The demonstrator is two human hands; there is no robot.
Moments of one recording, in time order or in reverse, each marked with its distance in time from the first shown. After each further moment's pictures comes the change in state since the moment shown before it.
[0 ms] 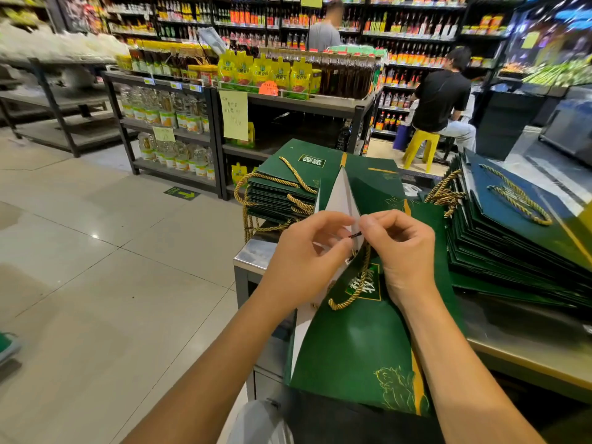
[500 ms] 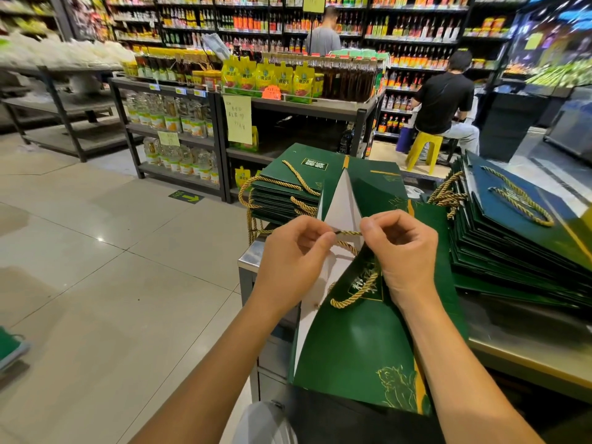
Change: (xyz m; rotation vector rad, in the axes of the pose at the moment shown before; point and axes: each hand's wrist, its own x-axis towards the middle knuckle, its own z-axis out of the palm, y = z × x) left_hand -0.006 -0.007 -0.007 -0.029 0.151 -0.073; right_hand -0.002 -0.001 0.002 -0.107 0.030 -0.087
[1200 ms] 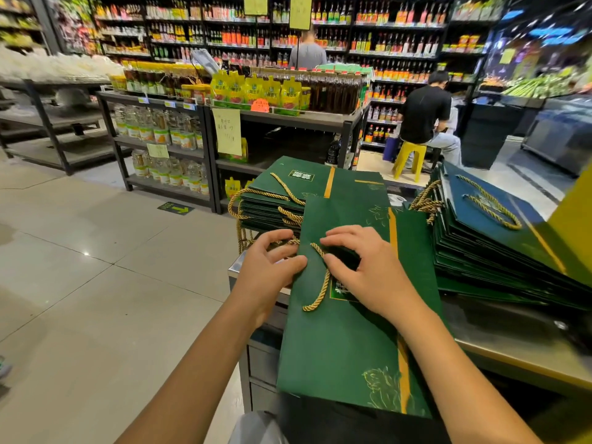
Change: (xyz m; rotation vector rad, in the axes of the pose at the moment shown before) left_hand 0.001 -0.013 -0.009 -0.502 0.027 -0.501; right_hand -0.004 -0.004 -0.008 -0.714 -0.439 -0.174
